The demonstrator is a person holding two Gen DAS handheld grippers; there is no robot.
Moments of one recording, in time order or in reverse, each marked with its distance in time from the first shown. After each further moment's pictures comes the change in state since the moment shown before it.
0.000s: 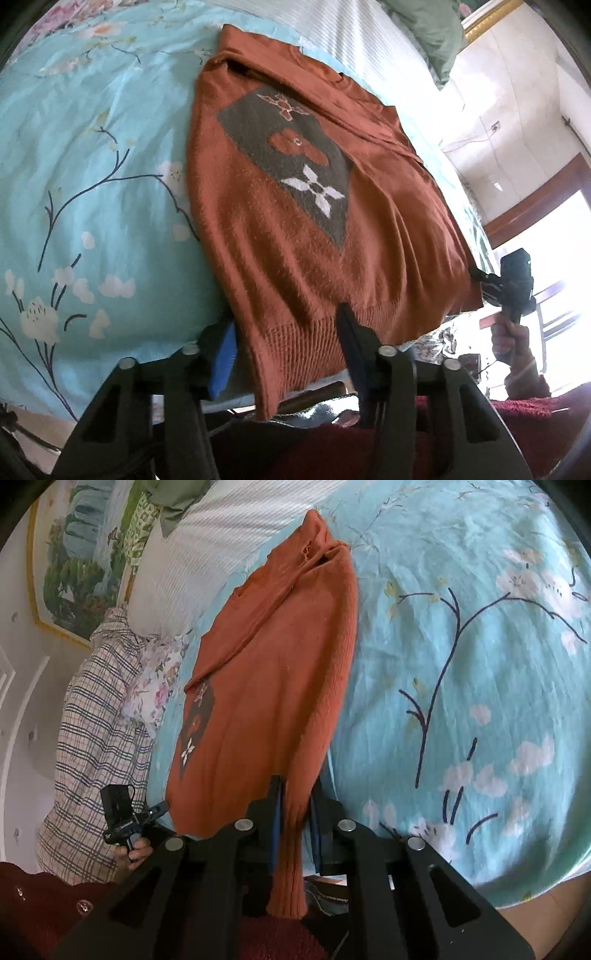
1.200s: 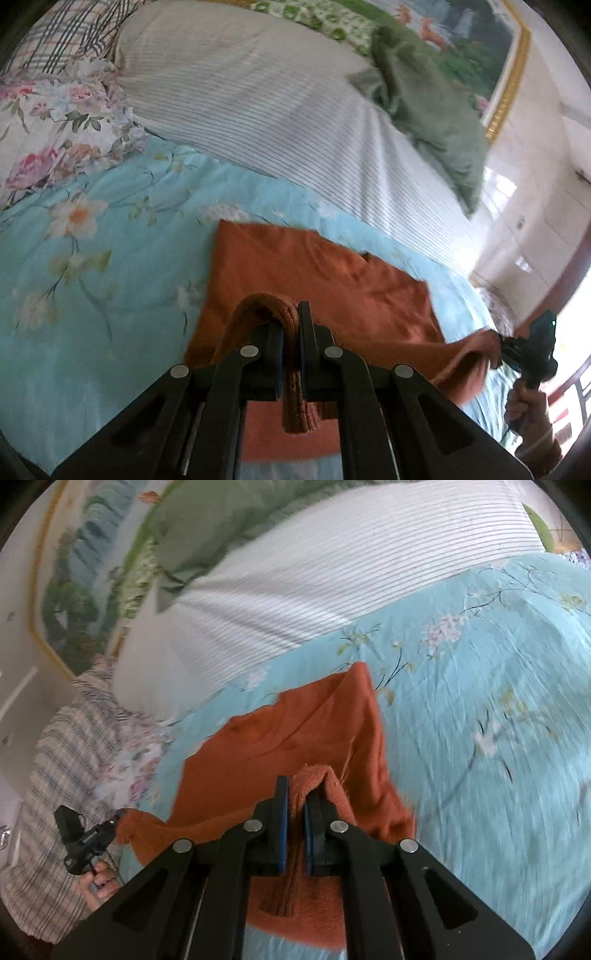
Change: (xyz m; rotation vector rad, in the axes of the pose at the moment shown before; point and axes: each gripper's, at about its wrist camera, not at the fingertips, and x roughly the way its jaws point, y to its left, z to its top) left arm 0.000 -0.018 0.235 -0.024 -0.485 0.148; right arm 0.046 0.045 0.238 -0.143 -0.270 -0.114
